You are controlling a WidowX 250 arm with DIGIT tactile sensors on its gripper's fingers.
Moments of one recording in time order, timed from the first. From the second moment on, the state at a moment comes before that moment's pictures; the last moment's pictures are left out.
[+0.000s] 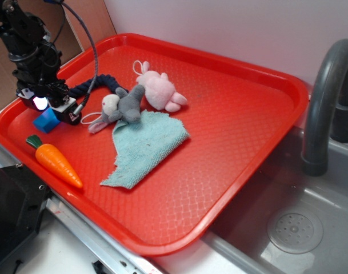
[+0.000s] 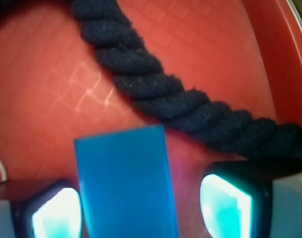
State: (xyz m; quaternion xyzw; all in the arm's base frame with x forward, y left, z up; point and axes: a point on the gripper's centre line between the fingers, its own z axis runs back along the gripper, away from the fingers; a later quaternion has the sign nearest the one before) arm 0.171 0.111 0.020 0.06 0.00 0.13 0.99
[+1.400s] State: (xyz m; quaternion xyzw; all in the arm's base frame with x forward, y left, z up) arm 0.206 0.040 0.165 -0.01 -0.11 0.13 0.99
